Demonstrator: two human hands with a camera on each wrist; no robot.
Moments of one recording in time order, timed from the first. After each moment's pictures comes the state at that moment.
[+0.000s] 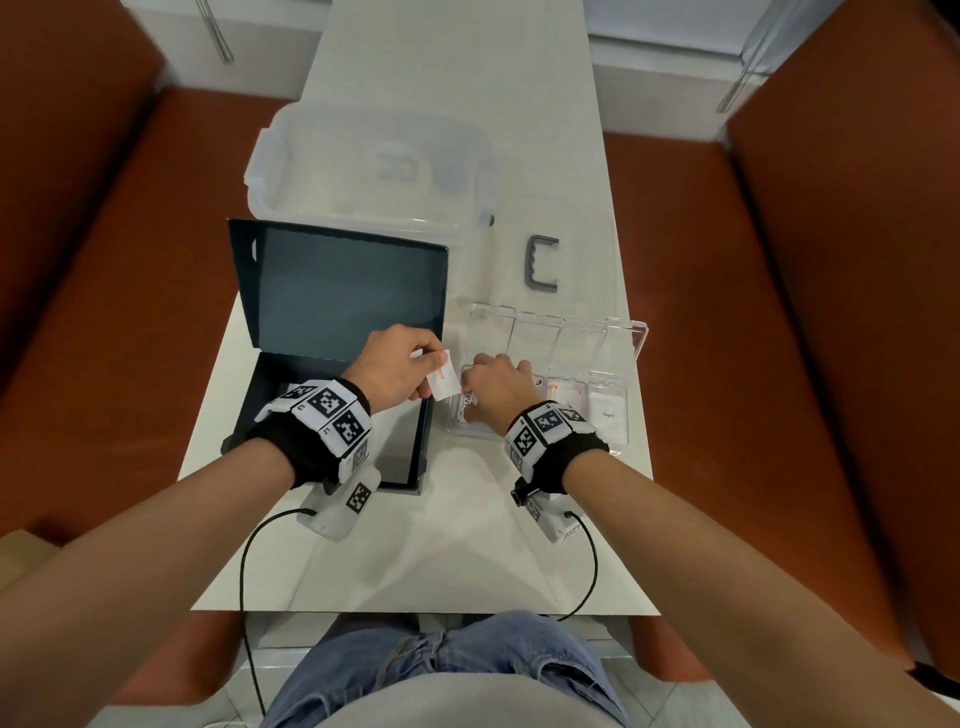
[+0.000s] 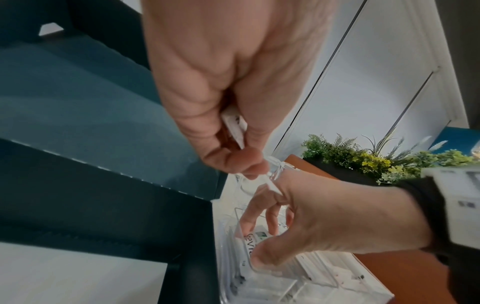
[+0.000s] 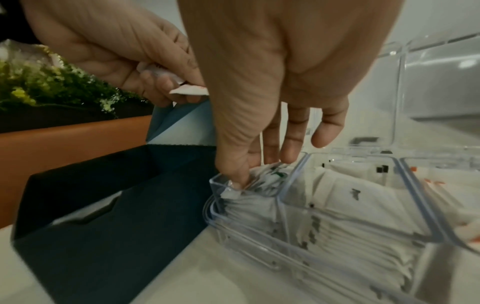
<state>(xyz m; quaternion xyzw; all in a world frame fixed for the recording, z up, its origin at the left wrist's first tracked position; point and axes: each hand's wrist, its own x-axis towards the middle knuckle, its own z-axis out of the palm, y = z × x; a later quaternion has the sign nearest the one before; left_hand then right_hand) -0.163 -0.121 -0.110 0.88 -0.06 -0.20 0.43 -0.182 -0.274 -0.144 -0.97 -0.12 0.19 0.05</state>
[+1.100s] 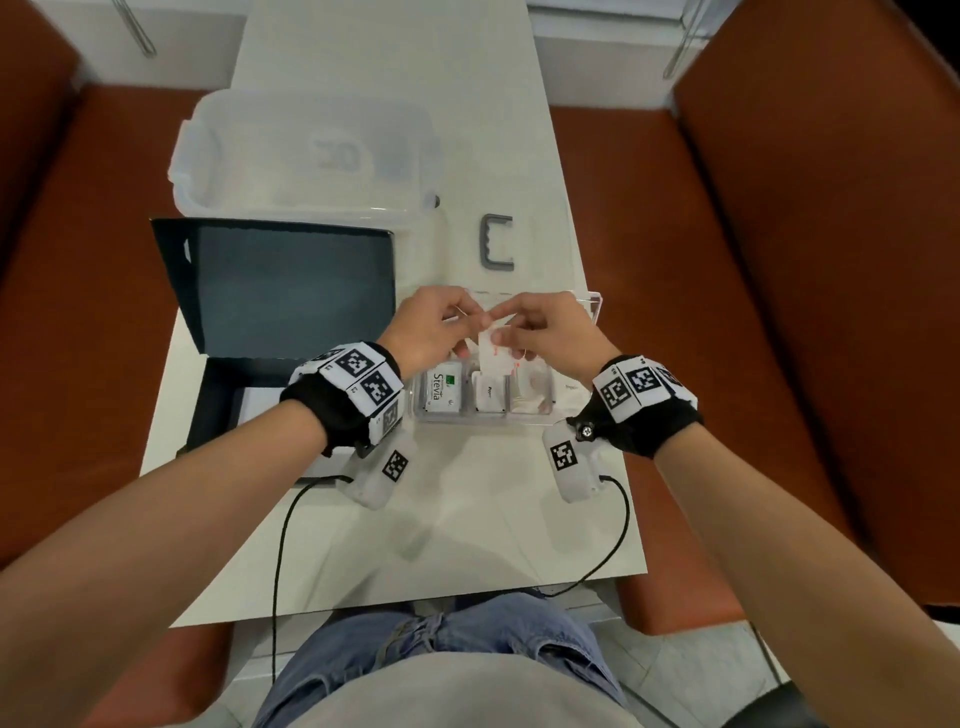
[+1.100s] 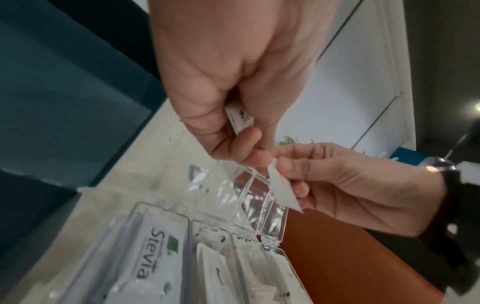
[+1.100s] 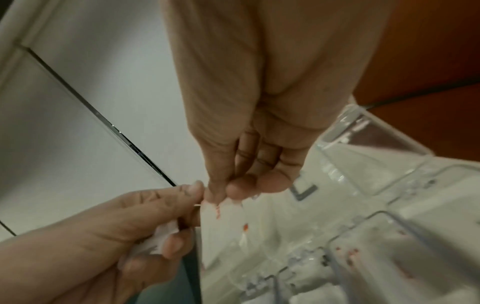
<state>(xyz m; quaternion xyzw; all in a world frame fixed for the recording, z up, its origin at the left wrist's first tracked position) -0.154 -0.195 -0.095 0.80 -0.09 -0.23 0.54 -0.188 -0.372 -0.095 -0.84 0.03 0.13 0.53</state>
